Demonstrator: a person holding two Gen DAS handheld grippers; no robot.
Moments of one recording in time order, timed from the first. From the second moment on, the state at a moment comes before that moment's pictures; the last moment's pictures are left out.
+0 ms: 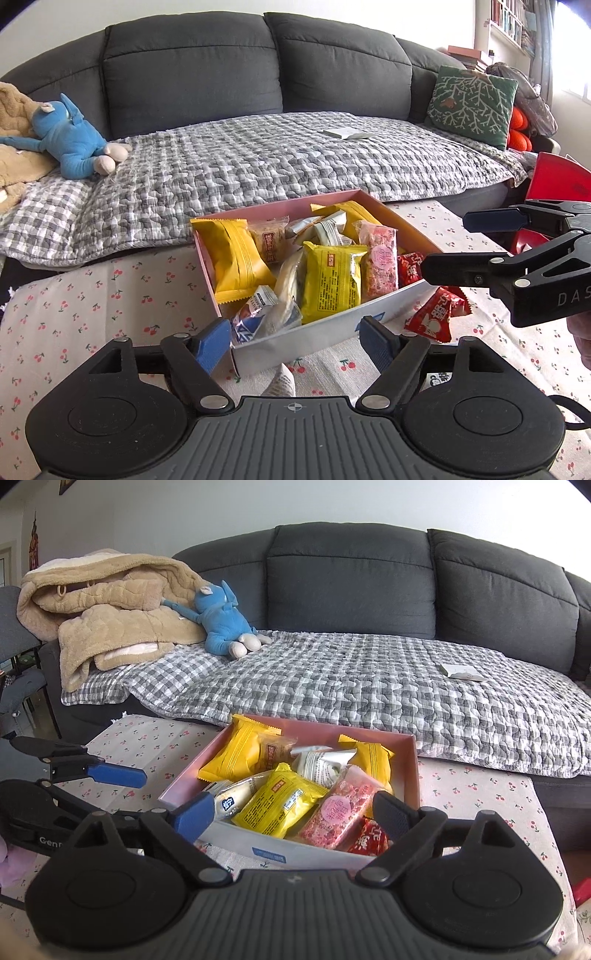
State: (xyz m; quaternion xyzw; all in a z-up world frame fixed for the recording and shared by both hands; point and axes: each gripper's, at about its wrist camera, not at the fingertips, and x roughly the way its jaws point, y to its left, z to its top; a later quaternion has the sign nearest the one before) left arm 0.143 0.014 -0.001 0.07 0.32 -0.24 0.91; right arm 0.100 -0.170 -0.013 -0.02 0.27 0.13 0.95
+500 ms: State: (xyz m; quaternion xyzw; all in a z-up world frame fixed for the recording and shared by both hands) left arm 0.097 0.026 -0.008 0.06 0.33 -0.21 0.92; right arm 0.059 -0.168 -0.025 -0.03 0.29 0.13 0.95
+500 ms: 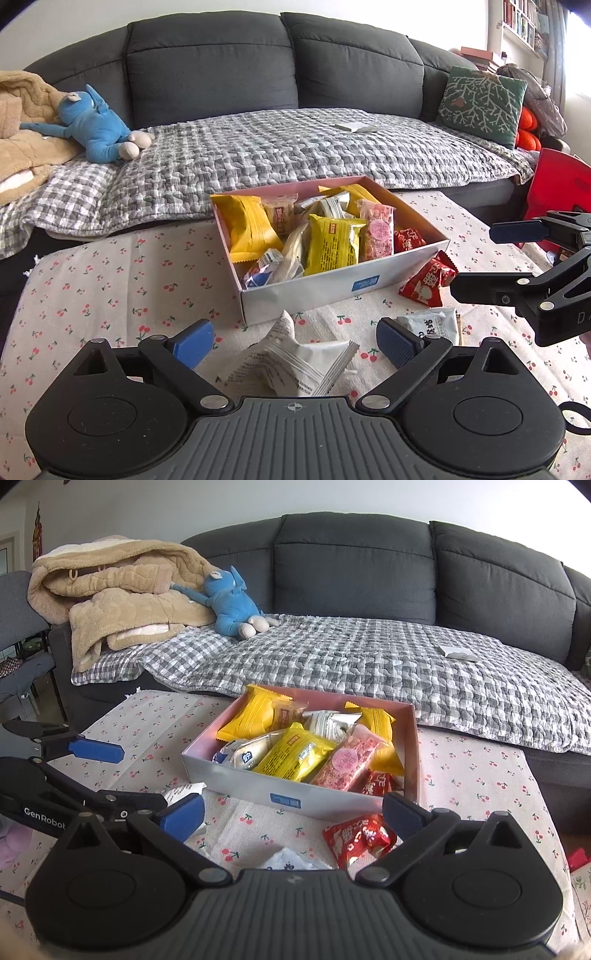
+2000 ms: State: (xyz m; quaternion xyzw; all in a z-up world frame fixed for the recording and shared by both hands) left arm 0.125 0.024 -0.061 -0.08 0.40 -0.14 0.90; right arm 0.066 -0.144 -0.092 -0.05 0.34 0.13 0.93
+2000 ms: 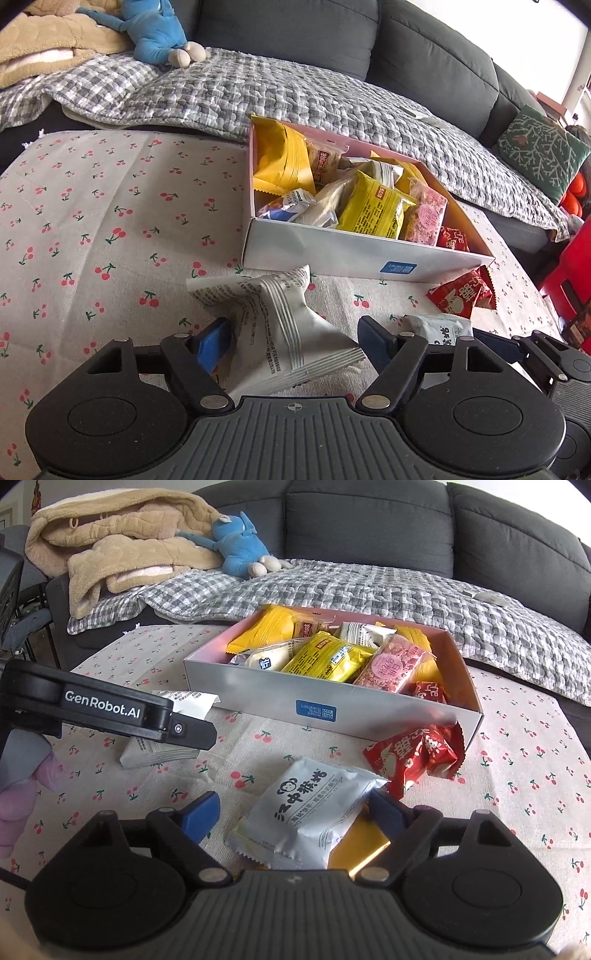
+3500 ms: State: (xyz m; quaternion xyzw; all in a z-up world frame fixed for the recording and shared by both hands) left arm 0.123 0.015 -0.020 -0.01 0.35 -0.14 0.93; right arm 0.076 -0.157 -0.045 -0.02 0.29 0.14 0.95
